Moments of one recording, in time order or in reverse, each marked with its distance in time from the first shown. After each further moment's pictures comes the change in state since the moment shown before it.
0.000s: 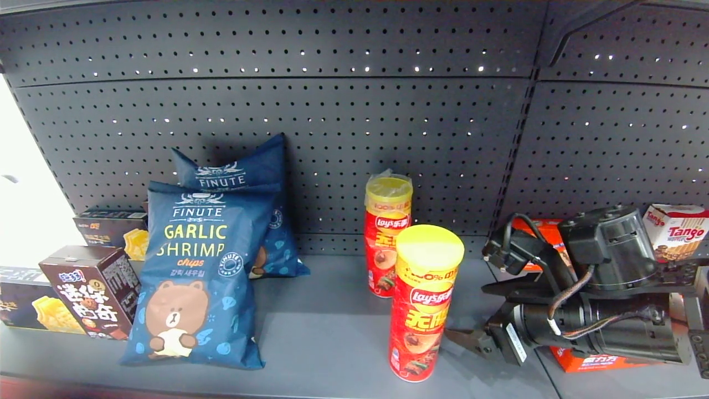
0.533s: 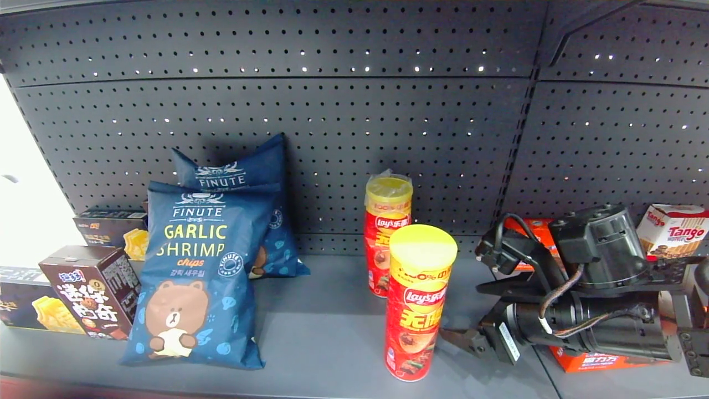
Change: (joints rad) left arm 0.001 -0.007 0.006 0.000 0.000 -0.001; right arm 0.013 0.020 -0.018 0.000 -0.001 0.000
